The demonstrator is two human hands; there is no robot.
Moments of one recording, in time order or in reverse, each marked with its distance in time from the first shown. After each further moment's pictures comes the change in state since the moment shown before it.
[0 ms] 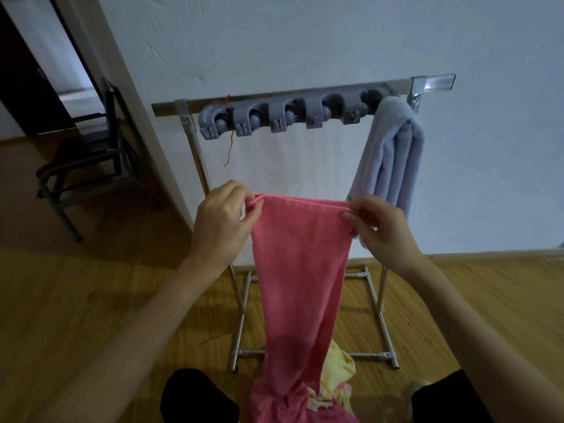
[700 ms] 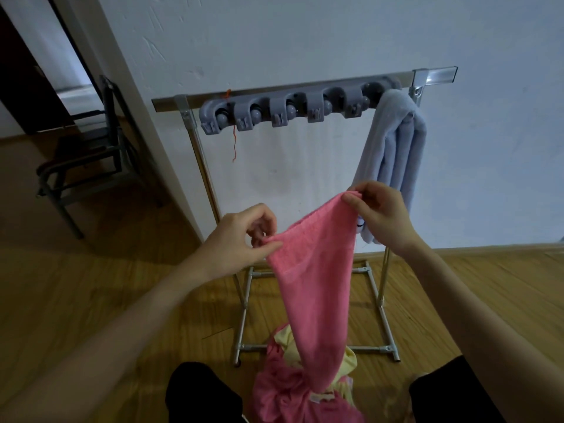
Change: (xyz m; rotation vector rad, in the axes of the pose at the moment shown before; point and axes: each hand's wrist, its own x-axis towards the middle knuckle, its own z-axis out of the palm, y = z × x) left_hand -0.019 0.003 -0.015 -0.589 -0.548 -0.127; right_hand 0.016 0.008 0.005 0.144 0.065 0.155
